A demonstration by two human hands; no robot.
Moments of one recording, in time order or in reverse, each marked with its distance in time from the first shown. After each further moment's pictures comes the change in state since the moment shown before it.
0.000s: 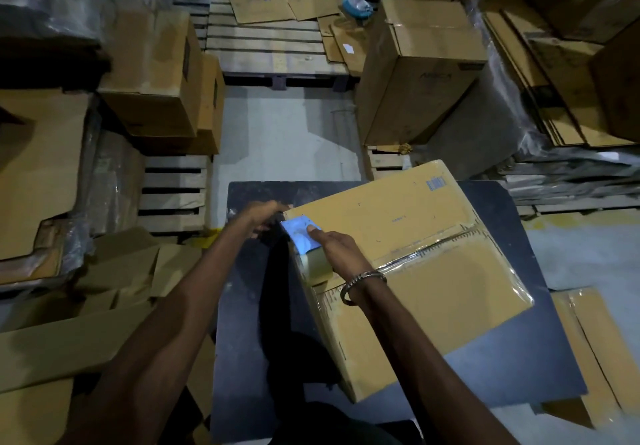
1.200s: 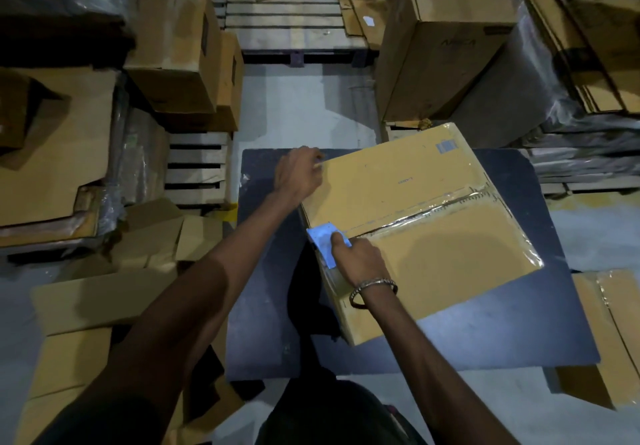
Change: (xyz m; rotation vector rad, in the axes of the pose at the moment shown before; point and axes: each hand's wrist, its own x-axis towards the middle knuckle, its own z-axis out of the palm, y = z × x) left_hand -0.043 0.013 0.063 0.738 0.423 0.815; right_hand -0.062 0.067 -0.014 -0.443 0.144 0.079
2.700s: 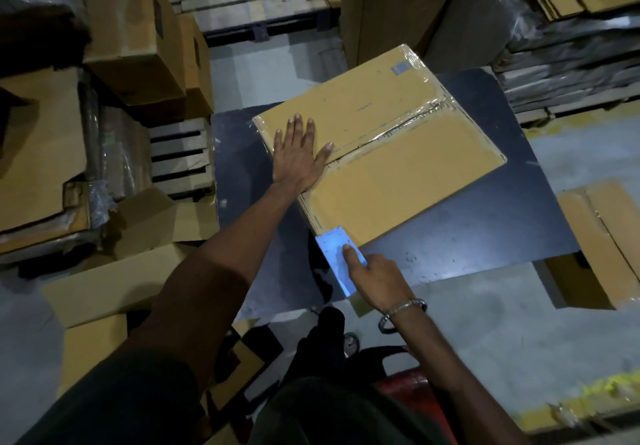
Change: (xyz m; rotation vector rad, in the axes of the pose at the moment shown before) left_hand -0.101 0.045 0.077 0.326 -0.146 0.092; right_hand -0.110 0.166 0.012 0.045 -0.069 0.027
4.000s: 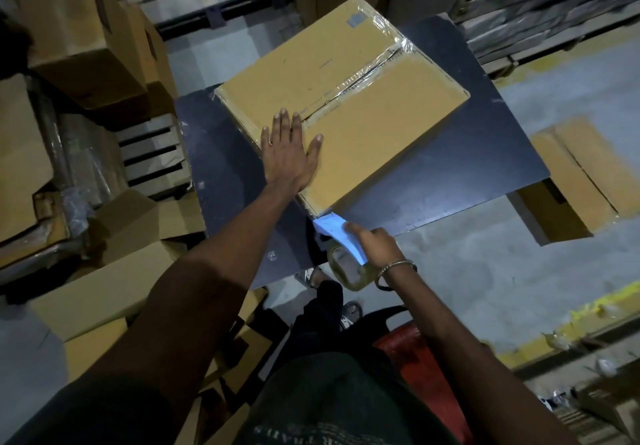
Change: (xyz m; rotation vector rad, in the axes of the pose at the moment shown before) left_hand -0.079 0.042 0.019 0.018 0.010 0.014; right_hand 0.008 0.073 0.026 0.332 0.081 0.168
